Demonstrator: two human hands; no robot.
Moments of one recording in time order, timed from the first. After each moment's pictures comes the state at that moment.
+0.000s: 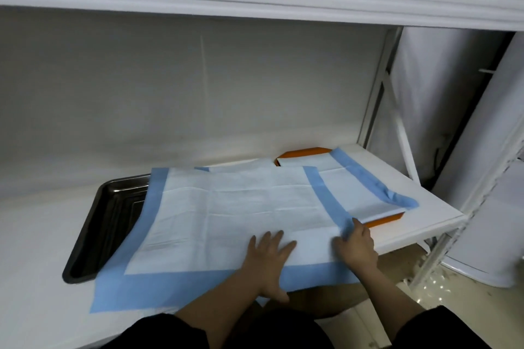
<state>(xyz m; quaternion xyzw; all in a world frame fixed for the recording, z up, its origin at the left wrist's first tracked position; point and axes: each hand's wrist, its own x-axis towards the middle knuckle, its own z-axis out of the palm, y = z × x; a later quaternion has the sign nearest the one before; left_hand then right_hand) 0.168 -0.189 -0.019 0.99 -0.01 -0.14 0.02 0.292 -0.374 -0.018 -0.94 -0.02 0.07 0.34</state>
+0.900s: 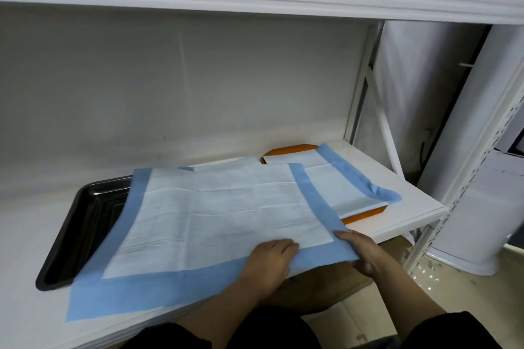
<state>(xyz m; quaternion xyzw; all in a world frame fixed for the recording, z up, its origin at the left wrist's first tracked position) 0.193 -0.228 -0.042 0.97 -0.14 0.19 0.04 0.309 -0.429 -0.002 -0.65 0.10 0.30 0.69</state>
